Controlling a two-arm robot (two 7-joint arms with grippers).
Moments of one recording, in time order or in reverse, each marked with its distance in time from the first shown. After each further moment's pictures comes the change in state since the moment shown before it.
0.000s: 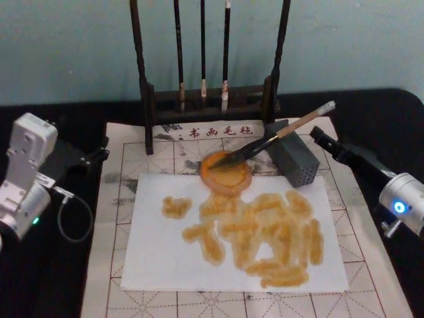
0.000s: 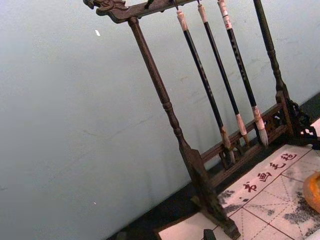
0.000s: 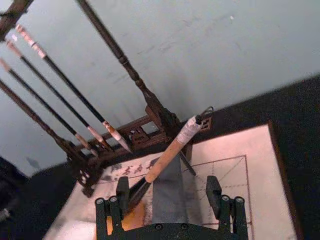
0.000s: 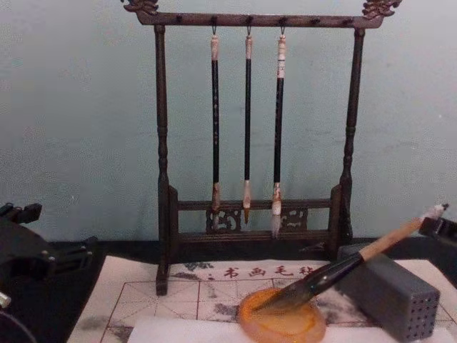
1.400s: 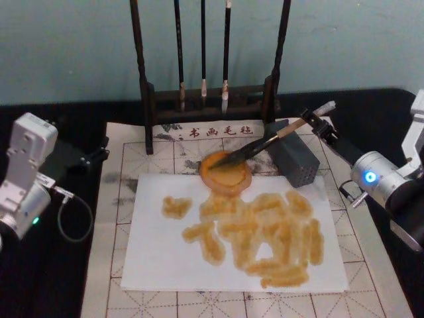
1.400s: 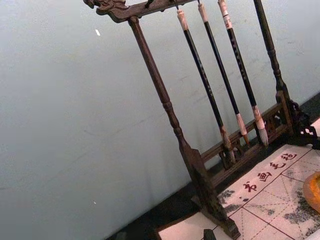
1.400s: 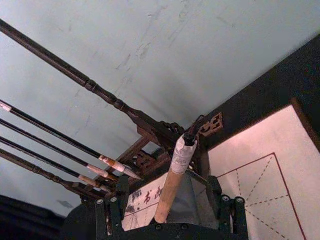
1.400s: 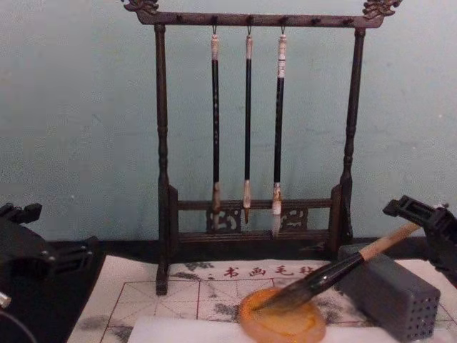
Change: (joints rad) left arm 0.000 0.000 0.000 0.000 0.000 0.000 0.000; right arm 0.195 -0.106 -0.047 0.240 0.261 0.047 -0.047
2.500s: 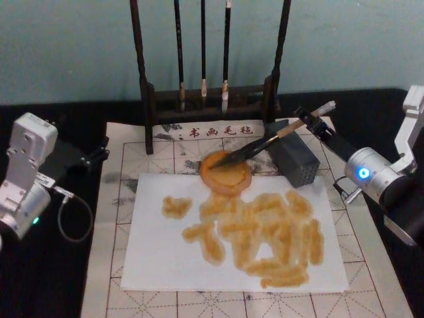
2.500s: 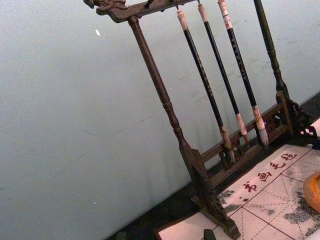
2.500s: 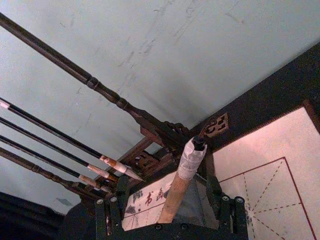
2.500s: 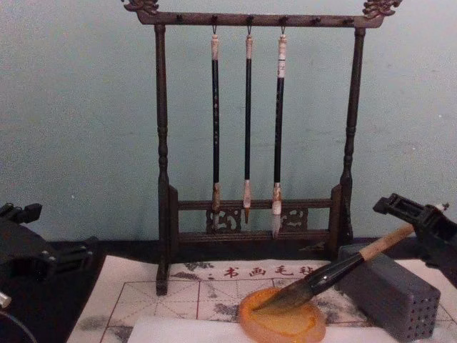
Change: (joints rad) left arm 0.000 0.000 0.000 0.000 0.000 0.000 0.000; right arm 0.043 0.014 -0.060 0.040 0.026 -0.029 0.004
